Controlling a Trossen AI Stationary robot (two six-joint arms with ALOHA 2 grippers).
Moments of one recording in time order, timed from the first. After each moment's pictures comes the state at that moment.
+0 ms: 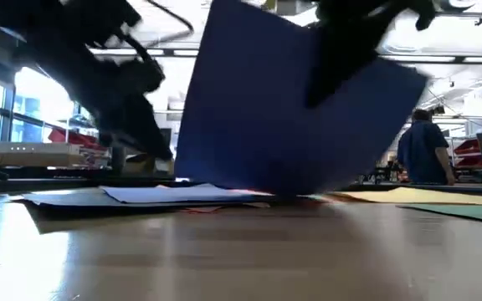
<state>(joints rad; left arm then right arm) -0.16 1.53 0.54 0.18 -0.42 -0.66 0.43 1.81 1.38 -0.79 0.26 0.19</state>
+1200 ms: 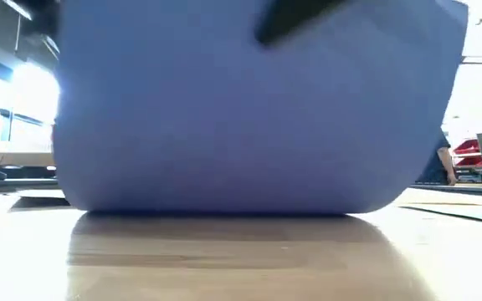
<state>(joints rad) -0.08 1.11 0.62 -0.15 -0.33 -0.51 0.49 1.96 1.56 -0.47 0.14 0.25</state>
